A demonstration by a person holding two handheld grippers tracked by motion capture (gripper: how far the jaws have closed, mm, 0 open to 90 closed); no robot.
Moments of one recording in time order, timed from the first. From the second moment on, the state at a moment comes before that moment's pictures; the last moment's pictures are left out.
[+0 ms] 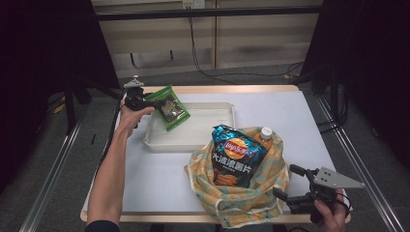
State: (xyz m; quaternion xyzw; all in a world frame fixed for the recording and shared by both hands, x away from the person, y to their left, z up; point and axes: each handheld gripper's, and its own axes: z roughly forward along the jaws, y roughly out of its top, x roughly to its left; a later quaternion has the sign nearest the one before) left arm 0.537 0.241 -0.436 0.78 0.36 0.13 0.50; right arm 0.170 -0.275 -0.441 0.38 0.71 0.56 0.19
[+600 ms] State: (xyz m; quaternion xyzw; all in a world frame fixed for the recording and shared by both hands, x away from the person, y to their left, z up) left arm 0.502 0.260 -0.404 0.75 0.36 0.16 0.54; right arm 0.170 -0.275 -0.441 0.38 0.71 0.56 0.20
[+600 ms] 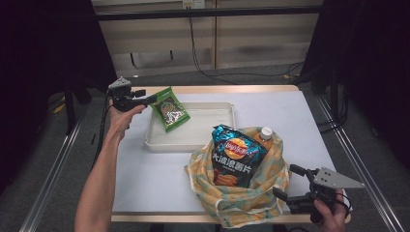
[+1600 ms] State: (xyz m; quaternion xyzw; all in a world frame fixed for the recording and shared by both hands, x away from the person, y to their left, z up) left arm 0.497 0.195 -0.465 0.87 0.30 0.03 0.38; right arm 0.171 -0.274 -0.441 0.38 0.72 0.55 0.19
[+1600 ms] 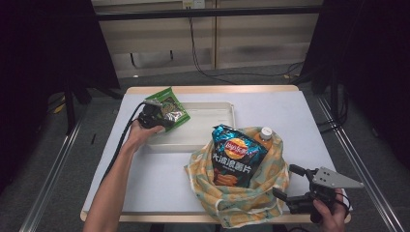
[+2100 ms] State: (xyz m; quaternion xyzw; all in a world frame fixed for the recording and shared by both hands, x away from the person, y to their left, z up) left arm 0.510 0.191 -0.459 0.90 0.30 0.05 0.31; right arm 0.170 -0.275 -0.441 0.38 0.72 0.55 0.19
